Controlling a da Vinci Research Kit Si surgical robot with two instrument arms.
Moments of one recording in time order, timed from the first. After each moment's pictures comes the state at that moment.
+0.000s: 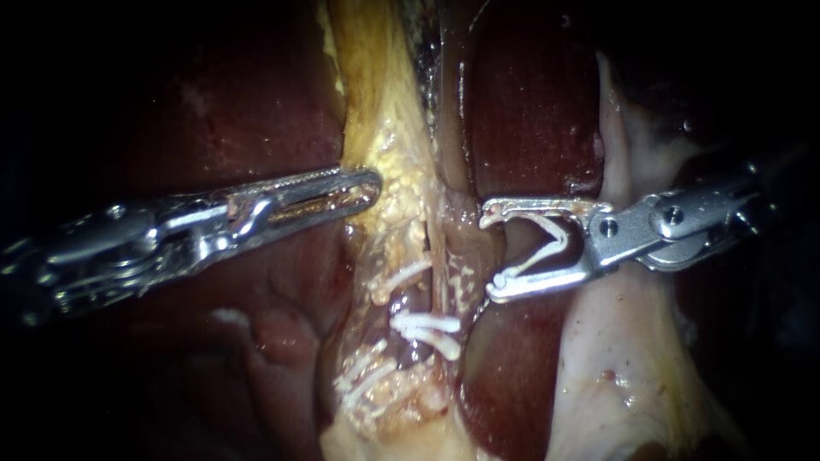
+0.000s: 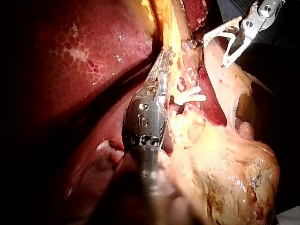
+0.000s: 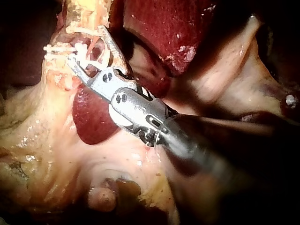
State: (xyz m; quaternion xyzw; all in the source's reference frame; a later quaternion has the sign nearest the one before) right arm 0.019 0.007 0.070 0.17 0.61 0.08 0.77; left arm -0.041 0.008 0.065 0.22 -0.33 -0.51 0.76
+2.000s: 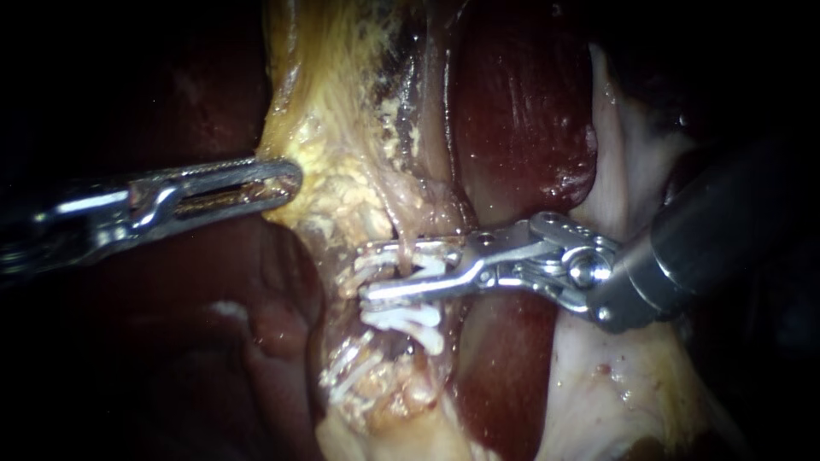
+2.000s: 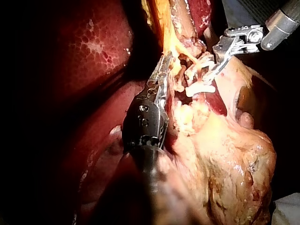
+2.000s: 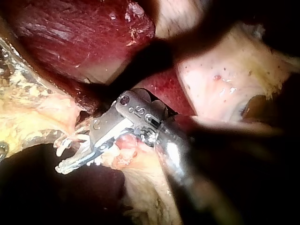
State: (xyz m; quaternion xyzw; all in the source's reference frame) right arm 0.030 0.005 0.074 0.47 0.57 0.36 0.58; left arm -0.034 0.011 0.058 0.20 -0.35 -0.53 0.75
